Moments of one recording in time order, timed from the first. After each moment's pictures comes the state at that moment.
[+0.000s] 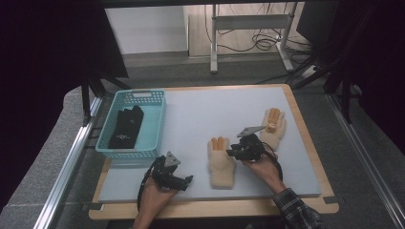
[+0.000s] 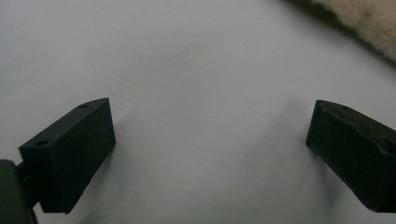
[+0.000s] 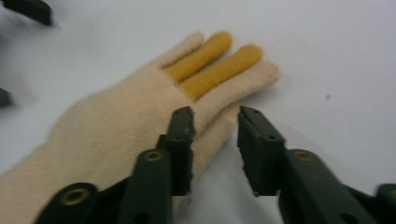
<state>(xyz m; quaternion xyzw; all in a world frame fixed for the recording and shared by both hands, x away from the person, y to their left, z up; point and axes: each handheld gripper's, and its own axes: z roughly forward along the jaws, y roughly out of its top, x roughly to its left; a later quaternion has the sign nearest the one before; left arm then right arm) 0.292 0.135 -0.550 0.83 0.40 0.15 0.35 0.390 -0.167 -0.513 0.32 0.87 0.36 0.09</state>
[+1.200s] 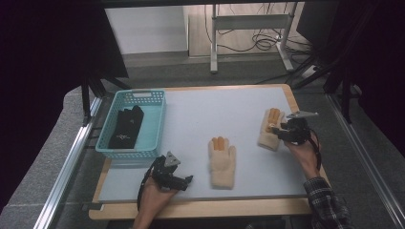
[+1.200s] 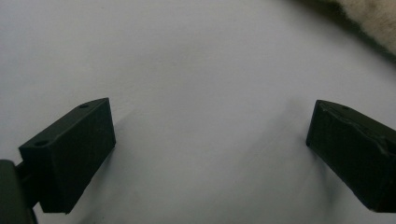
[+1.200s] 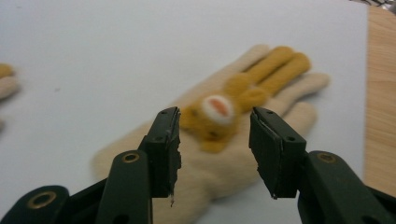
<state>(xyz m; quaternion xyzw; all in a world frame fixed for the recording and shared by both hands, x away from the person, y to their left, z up) 0.292 0.135 -0.550 0.83 0.40 0.15 0.35 0.439 -0.311 -0.484 0.45 0.79 0.35 0.23</state>
